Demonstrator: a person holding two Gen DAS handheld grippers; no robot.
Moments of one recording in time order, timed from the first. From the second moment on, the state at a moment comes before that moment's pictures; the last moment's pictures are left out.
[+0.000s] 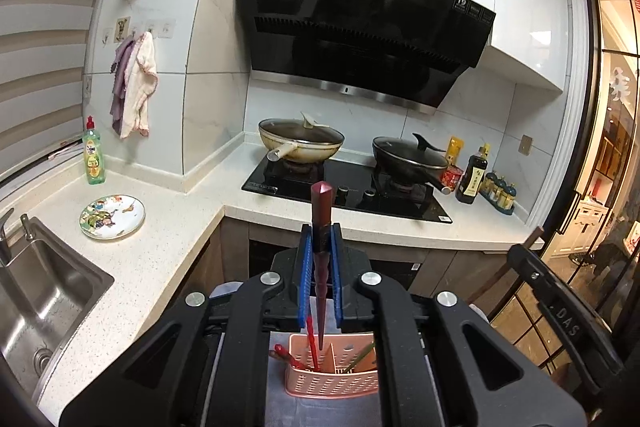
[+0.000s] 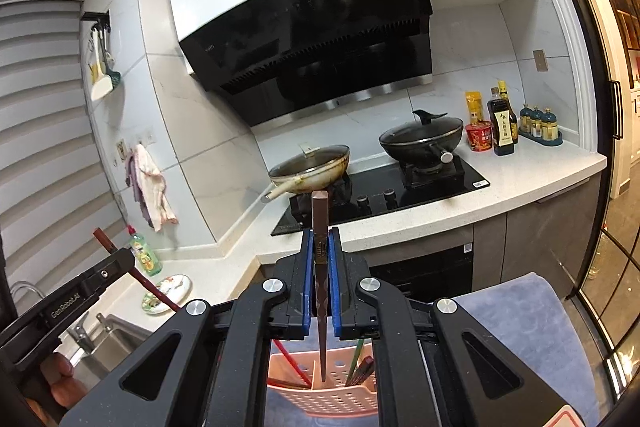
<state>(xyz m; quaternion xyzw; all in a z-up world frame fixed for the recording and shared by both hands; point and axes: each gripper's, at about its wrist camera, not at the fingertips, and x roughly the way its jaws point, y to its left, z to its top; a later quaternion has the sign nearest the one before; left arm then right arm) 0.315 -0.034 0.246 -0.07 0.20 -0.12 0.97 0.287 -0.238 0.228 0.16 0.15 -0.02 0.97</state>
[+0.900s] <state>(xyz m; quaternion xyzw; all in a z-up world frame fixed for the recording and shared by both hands) 0.355 -0.050 0.156 -0.05 0.27 -0.11 0.95 0.322 -0.226 0.150 0.15 0.24 -0.01 0.96</state>
